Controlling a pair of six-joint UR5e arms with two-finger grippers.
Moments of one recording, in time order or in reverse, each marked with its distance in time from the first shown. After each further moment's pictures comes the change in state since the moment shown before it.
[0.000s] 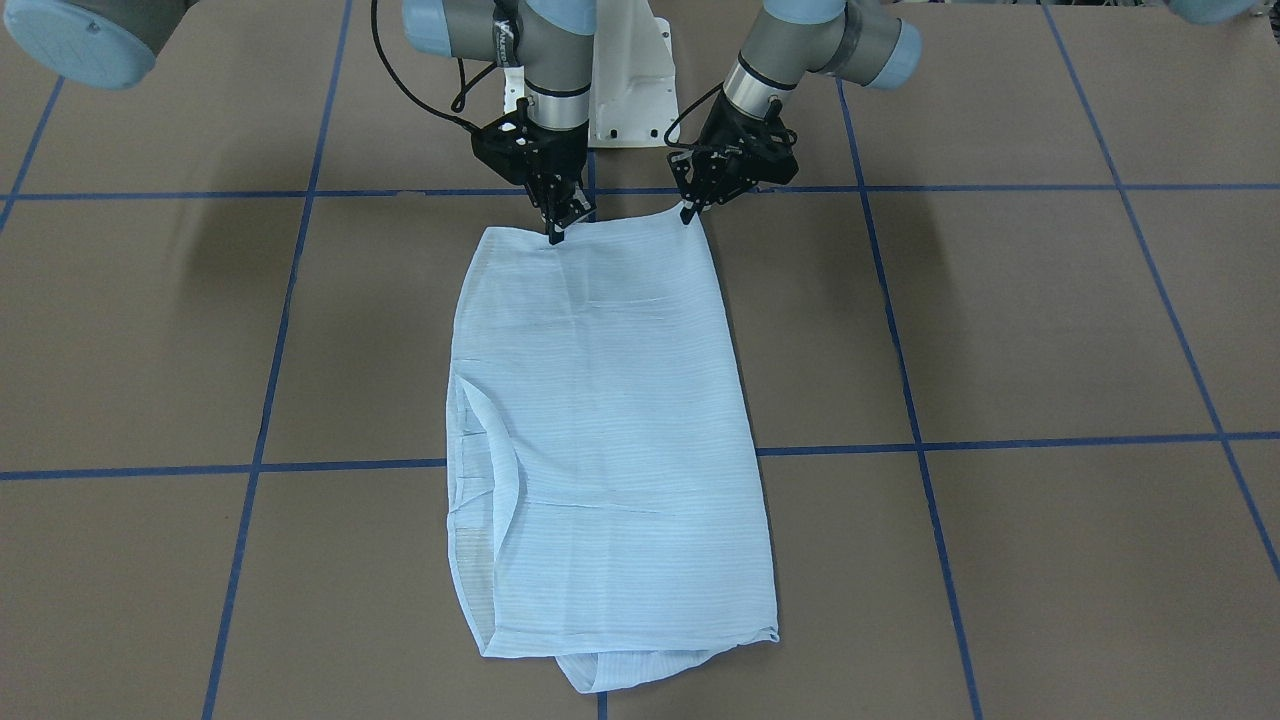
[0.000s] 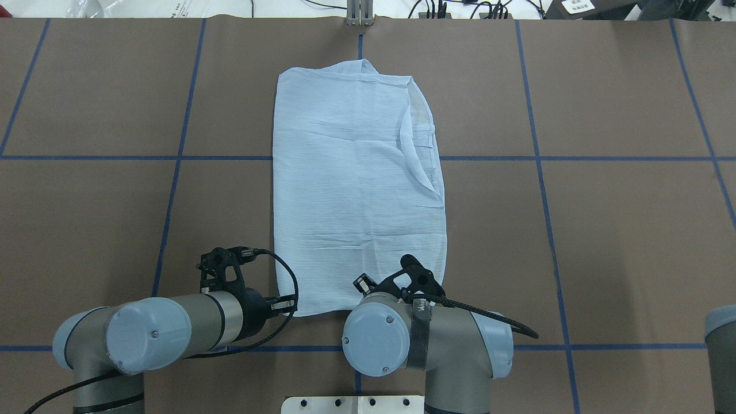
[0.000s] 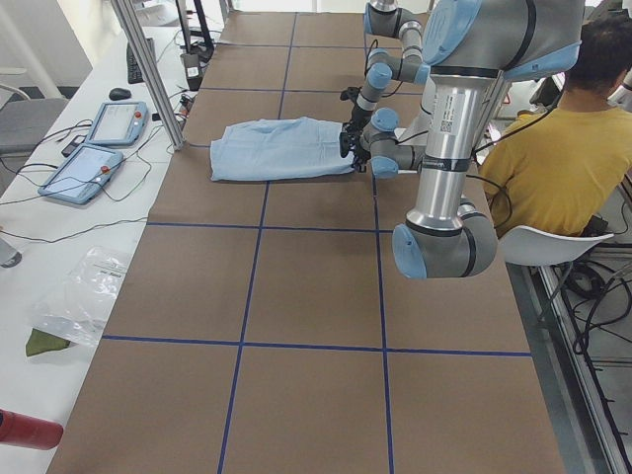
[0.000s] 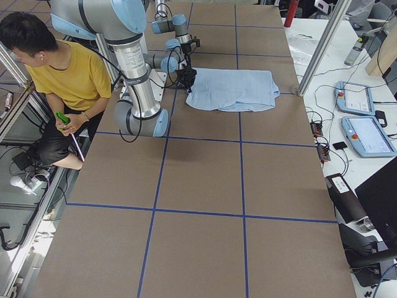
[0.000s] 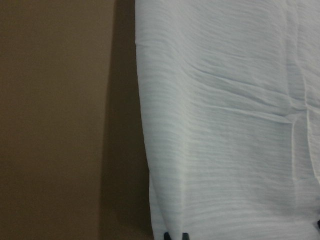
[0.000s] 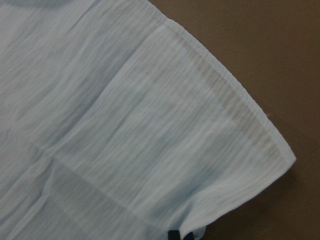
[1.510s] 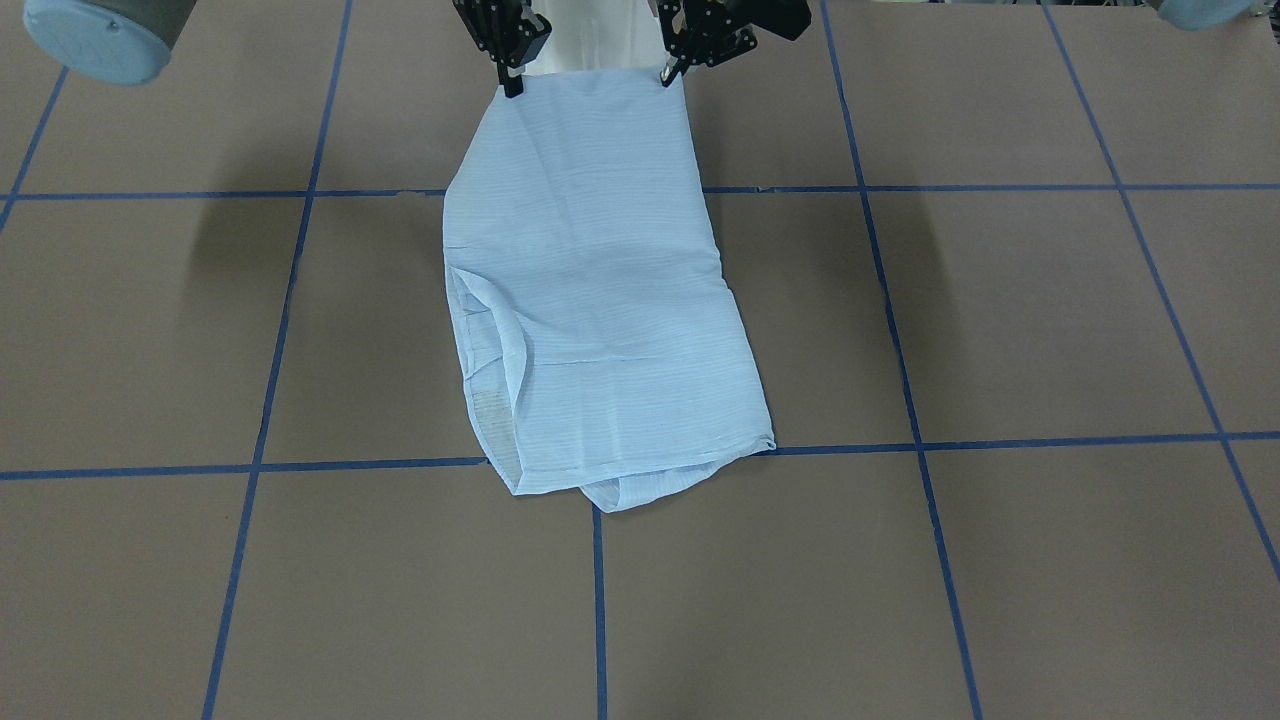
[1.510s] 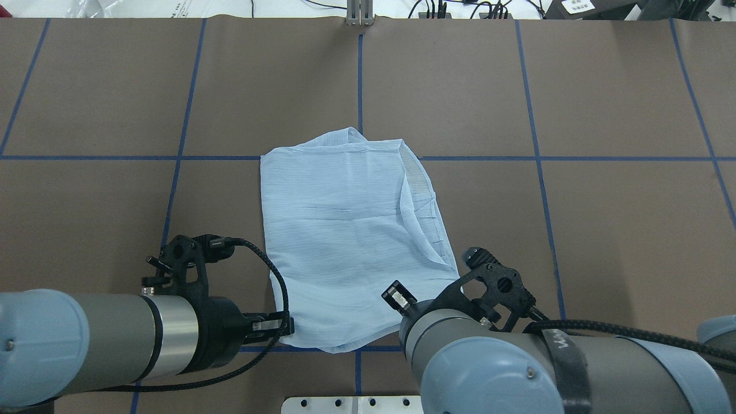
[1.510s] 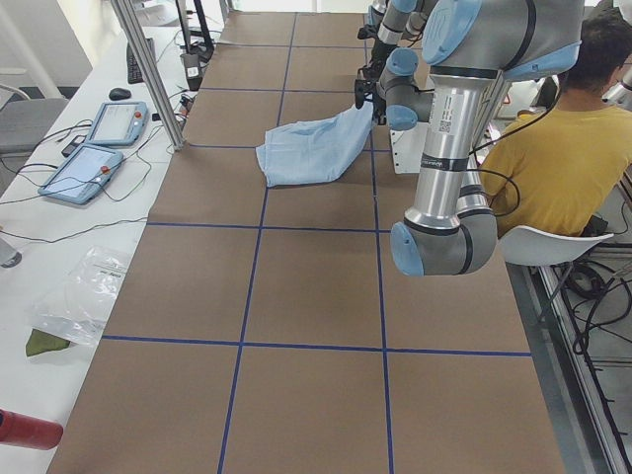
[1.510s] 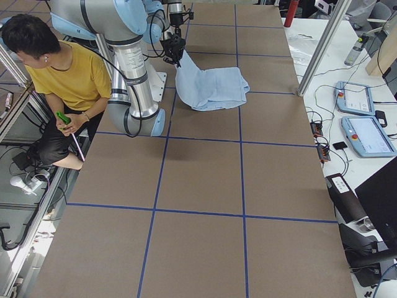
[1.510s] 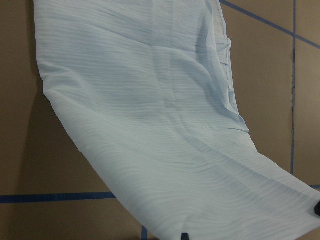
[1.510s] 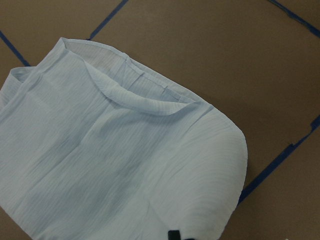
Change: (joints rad) left arm -0.035 -0.042 -0.405 0.357 -0.140 0.032; right arm -0.051 0.017 0.539 -0.459 -0.052 -0.070
